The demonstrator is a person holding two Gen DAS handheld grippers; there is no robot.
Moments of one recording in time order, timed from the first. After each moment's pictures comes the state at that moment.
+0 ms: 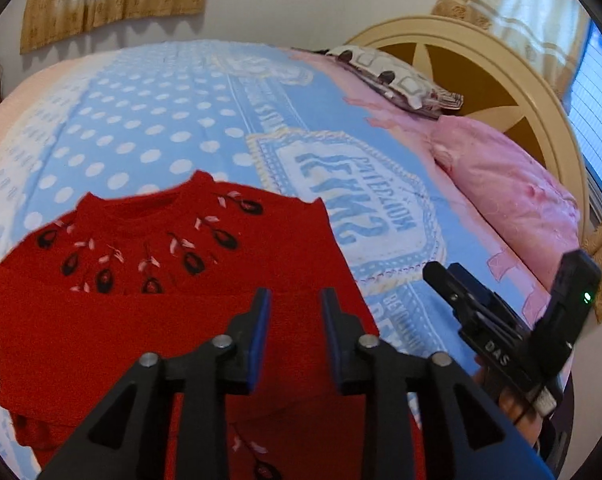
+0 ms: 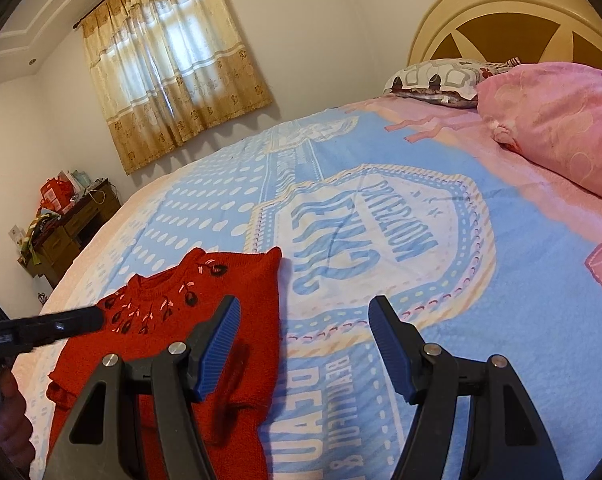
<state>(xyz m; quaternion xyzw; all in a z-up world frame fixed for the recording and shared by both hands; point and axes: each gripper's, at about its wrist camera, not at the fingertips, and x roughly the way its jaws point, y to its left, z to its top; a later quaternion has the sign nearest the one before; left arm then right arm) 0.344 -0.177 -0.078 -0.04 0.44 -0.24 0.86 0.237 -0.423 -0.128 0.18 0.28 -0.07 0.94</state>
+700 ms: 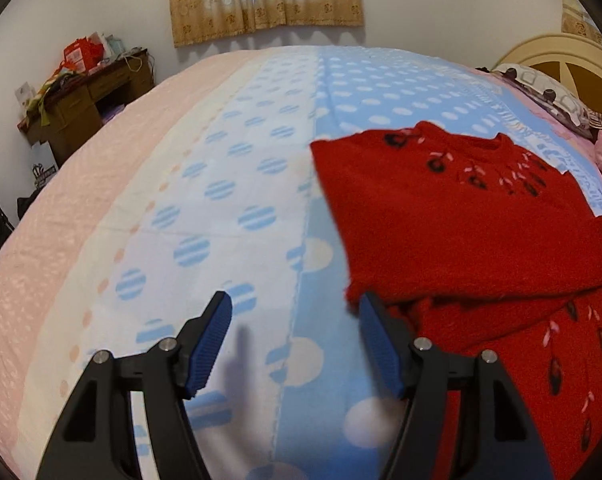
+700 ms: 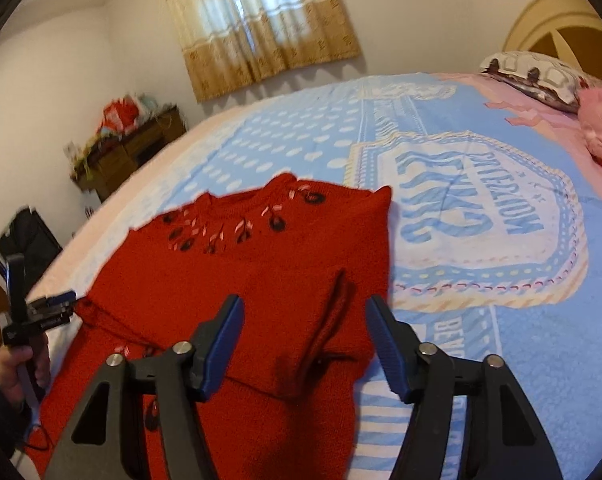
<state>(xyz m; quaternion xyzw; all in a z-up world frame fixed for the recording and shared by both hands) 0.296 0.060 -0.166 0.01 0.42 0.04 0.91 0.254 -0.352 -0.144 0.10 0.36 0.08 0.92</state>
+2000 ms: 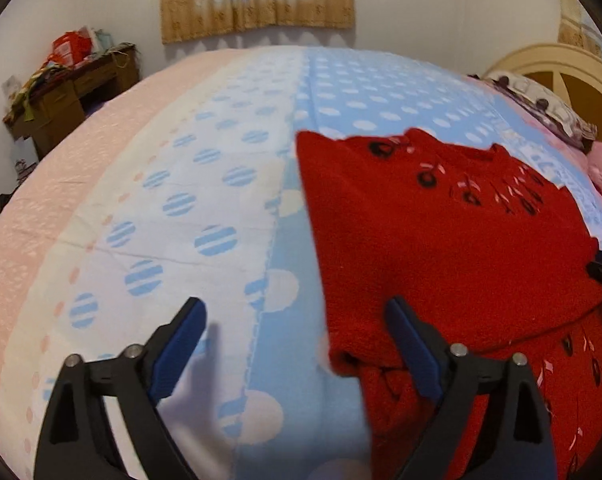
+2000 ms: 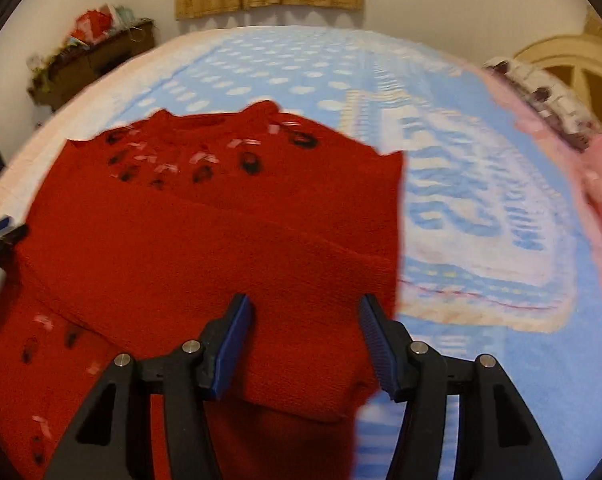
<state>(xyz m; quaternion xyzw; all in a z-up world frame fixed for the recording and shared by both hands) 0.326 0.053 -0.173 -0.01 0.41 0.01 0.91 0.297 -0.324 -0.169 -0.04 0.46 -0.01 0.88</state>
